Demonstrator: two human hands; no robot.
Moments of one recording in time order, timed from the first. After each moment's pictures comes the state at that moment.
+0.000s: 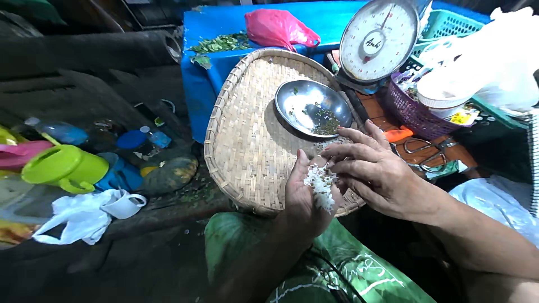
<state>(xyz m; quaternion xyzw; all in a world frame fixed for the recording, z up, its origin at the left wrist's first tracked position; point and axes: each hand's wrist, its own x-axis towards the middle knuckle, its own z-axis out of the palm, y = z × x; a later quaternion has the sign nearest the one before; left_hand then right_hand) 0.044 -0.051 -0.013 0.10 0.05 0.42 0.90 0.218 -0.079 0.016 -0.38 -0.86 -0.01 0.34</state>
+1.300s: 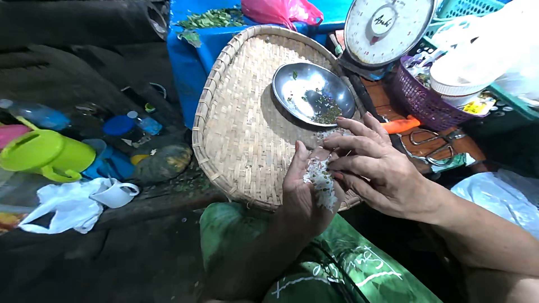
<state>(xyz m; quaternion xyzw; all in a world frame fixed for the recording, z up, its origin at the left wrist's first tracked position) 0.040 -0.056 -0.018 0.14 0.02 0.42 0.90 0.212 -0.078 0.007 -0.37 -0.86 0.01 0.36</state>
